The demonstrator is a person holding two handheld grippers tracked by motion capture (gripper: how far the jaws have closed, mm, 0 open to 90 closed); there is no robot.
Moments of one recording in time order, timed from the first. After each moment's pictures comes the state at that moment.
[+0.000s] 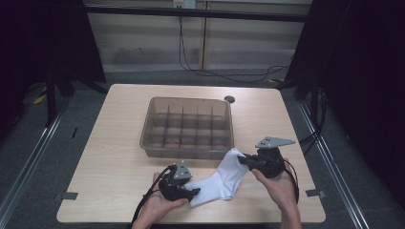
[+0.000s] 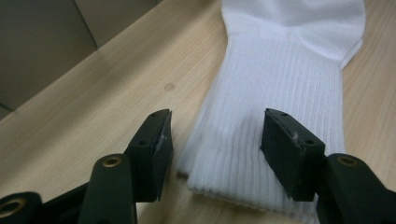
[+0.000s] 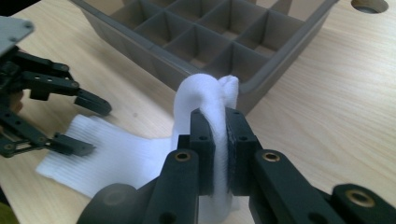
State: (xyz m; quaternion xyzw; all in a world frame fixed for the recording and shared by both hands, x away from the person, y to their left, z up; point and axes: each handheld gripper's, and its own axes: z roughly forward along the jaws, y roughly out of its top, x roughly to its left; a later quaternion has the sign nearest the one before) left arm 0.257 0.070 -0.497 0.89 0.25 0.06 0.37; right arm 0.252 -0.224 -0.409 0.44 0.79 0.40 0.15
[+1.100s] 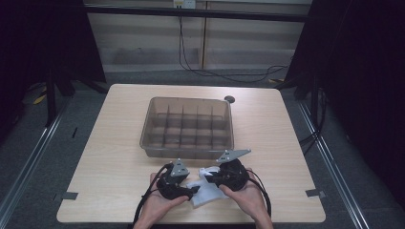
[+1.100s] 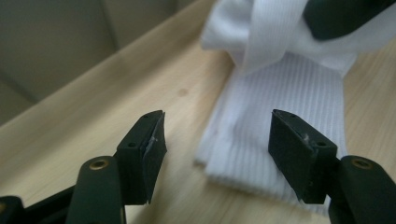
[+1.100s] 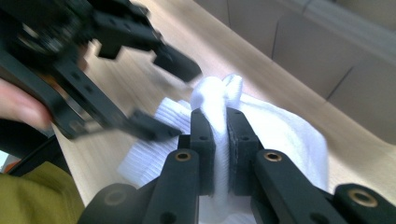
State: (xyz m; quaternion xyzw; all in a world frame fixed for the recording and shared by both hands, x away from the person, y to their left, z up) left arm 0.256 0.083 -0.488 0.87 0.29 0.06 0.39; right arm 0.248 -0.139 -0.447 0.38 0.85 0.37 0.05
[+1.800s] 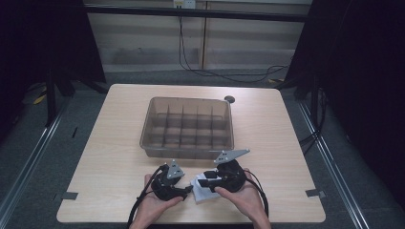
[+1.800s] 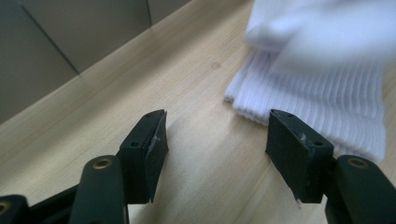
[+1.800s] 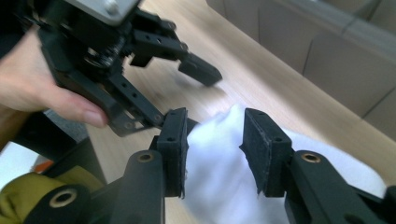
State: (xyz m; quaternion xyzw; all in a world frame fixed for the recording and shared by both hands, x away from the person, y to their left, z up) left arm 0.255 0.088 -0.498 0.88 0.30 0.09 0.36; right arm 0.243 -0.133 -0.436 0.36 0.84 0.41 0.02
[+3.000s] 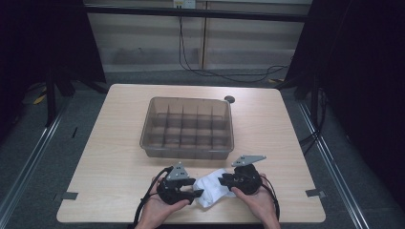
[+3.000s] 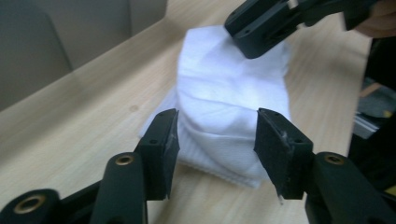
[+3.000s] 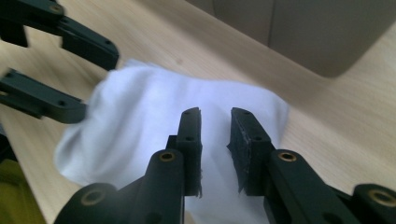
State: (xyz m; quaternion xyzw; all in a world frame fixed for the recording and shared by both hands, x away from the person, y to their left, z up) left arm 0.241 0.075 -0.481 0.86 0.26 0.01 0.43; right arm 0.241 -0.180 -0.471 0.43 0.82 0.36 0.07
